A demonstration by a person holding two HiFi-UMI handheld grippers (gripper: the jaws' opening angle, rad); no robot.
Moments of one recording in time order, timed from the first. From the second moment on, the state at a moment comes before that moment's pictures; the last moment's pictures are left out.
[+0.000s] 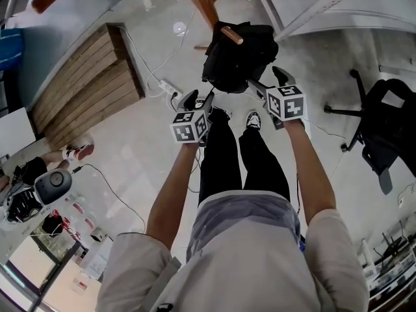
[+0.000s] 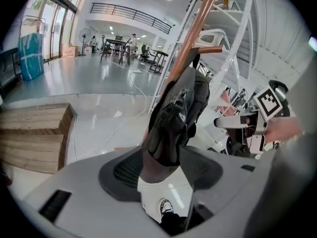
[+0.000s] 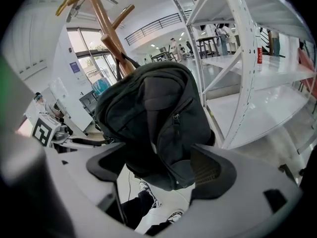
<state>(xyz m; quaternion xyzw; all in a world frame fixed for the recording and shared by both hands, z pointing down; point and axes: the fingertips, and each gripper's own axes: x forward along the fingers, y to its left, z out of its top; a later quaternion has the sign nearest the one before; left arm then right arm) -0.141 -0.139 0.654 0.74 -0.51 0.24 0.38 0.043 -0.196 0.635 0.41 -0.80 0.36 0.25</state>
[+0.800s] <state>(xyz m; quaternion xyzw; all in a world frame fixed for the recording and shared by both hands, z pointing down) -0.121 -0.107 0.580 0.76 -0.51 0.20 0.35 0.042 -0.153 0.552 0.39 -0.82 0.36 0.21</state>
